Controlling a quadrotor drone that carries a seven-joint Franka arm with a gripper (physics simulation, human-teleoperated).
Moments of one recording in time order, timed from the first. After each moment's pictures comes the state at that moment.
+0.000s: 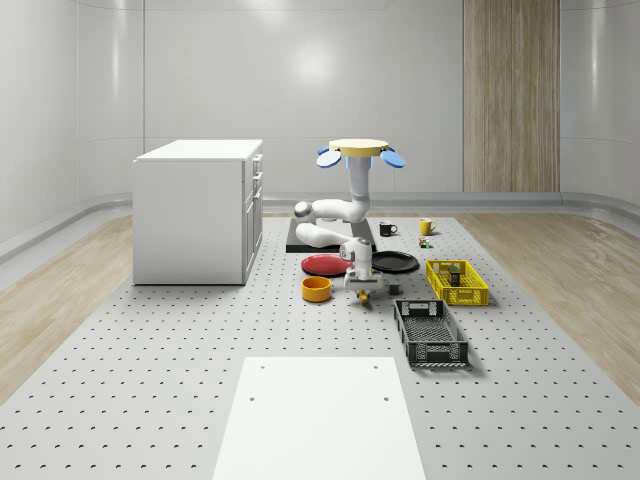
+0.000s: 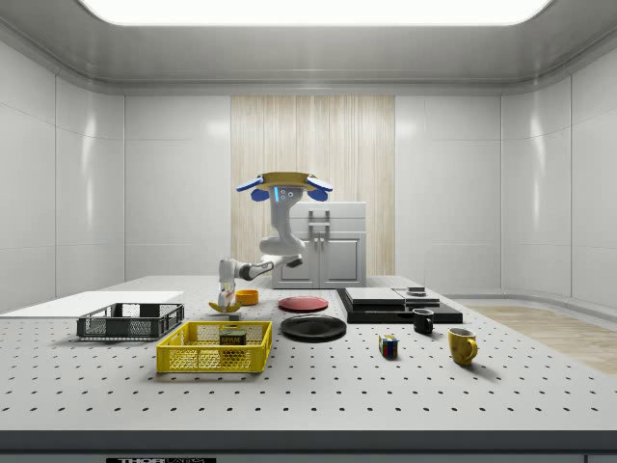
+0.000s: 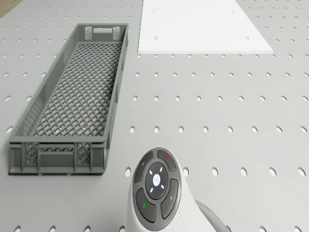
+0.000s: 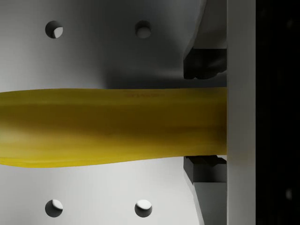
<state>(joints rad) -1.20 -1.49 1.04 -2.76 -2.10 1.68 1.66</state>
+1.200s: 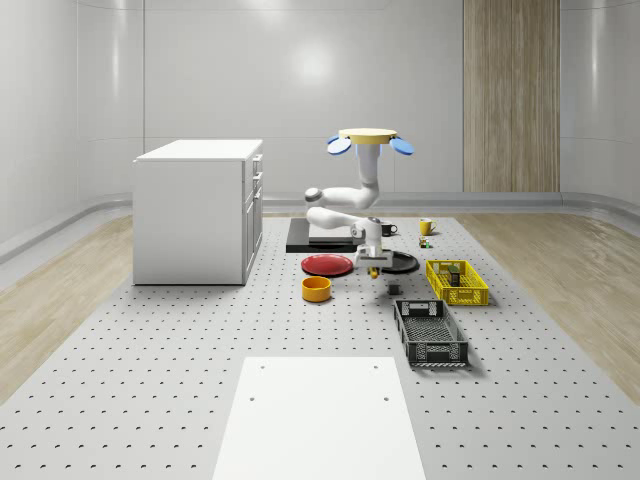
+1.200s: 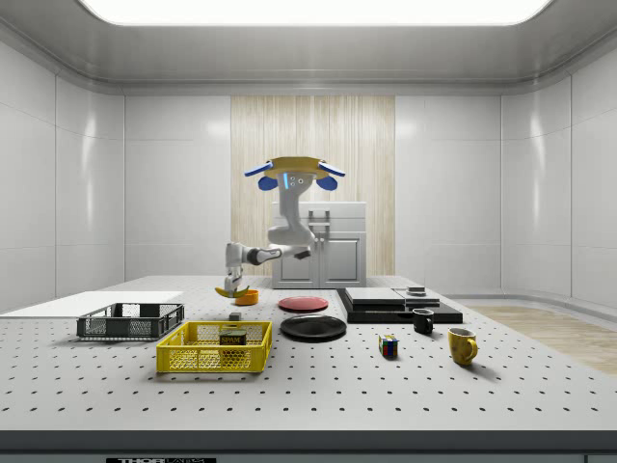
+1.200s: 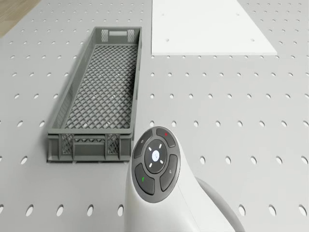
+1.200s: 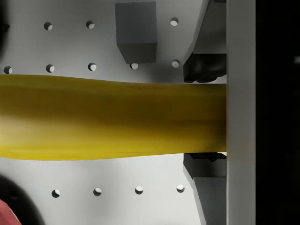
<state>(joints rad) -1.17 -1.48 1.14 -2.81 -2.01 1.61 1.70</state>
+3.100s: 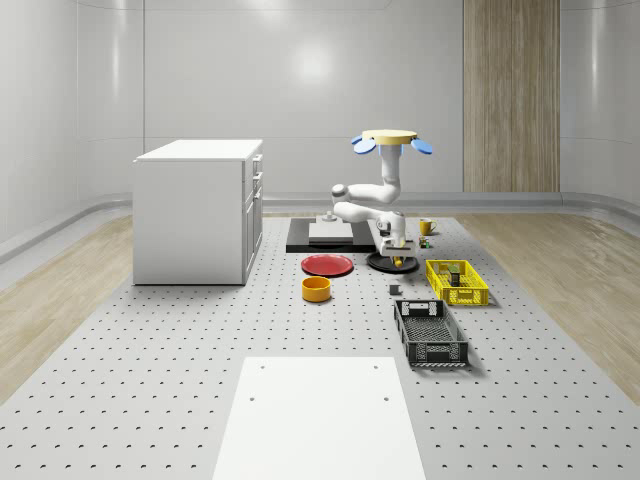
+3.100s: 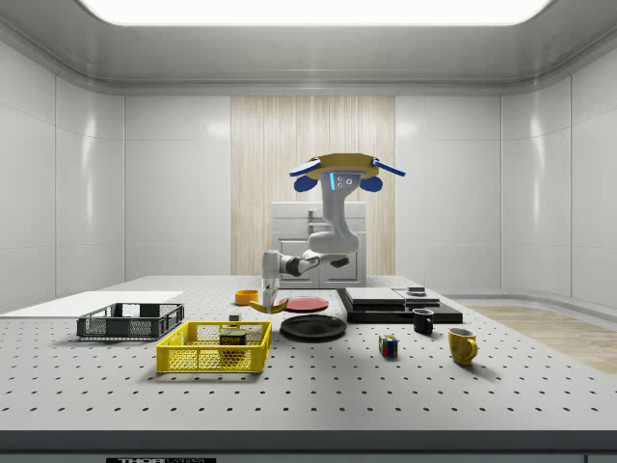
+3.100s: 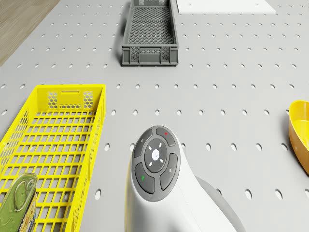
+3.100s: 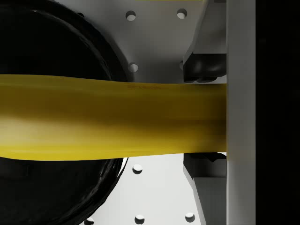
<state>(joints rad) -1.18 -1.49 1.15 -2.82 -2.00 1.62 1.71</state>
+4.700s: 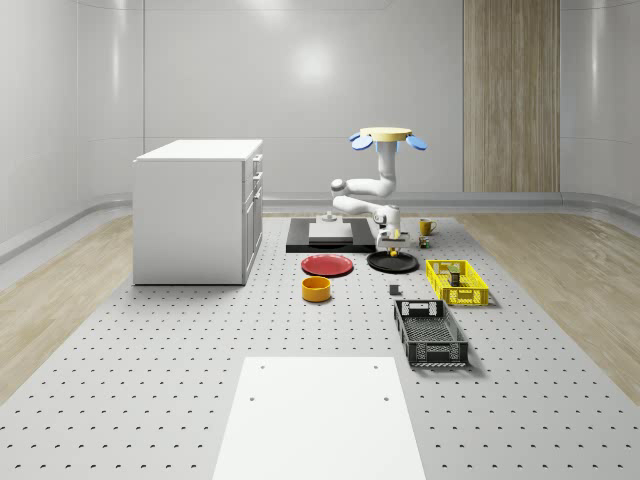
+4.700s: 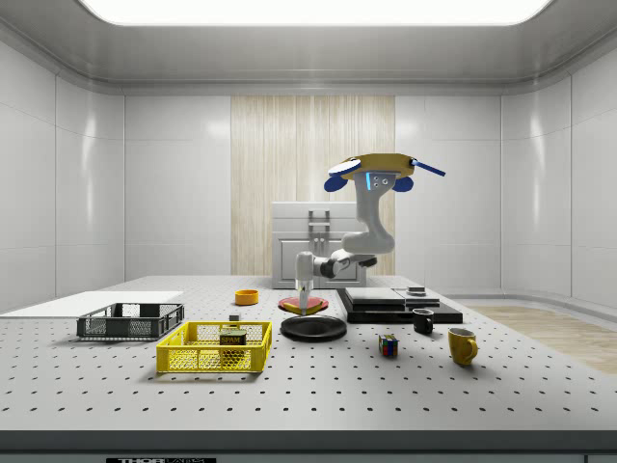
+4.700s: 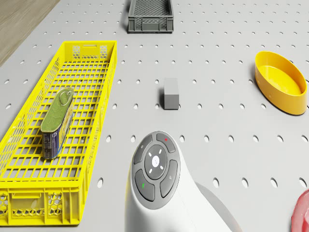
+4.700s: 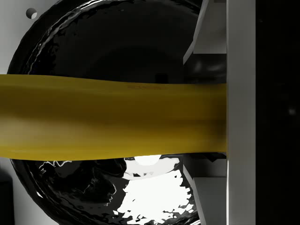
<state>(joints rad) -1.19 -1.50 1.11 -2.80 -2.04 1.65 1.71</state>
